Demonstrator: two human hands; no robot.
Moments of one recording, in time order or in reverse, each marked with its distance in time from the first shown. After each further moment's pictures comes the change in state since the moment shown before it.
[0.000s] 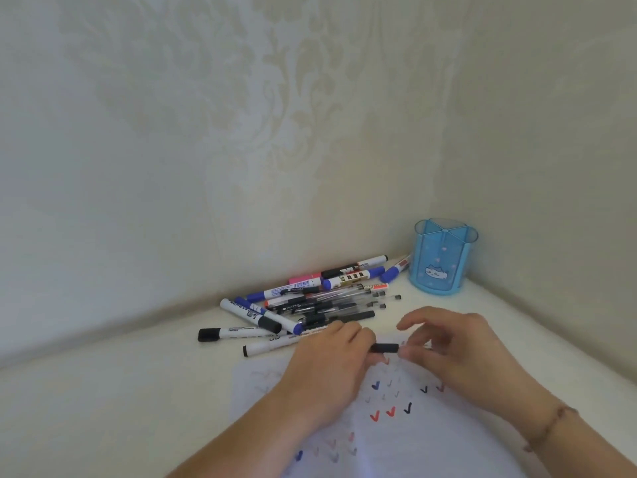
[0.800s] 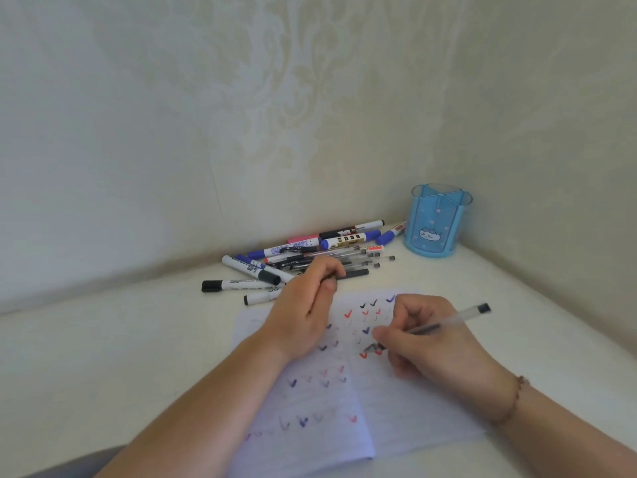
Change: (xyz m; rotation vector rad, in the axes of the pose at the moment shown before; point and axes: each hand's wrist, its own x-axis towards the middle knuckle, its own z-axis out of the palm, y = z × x) left_hand -0.018 -0.017 0.002 -0.748 0.269 -0.190; right_hand -0.035 -0.022 0.032 0.623 -0.046 0.119
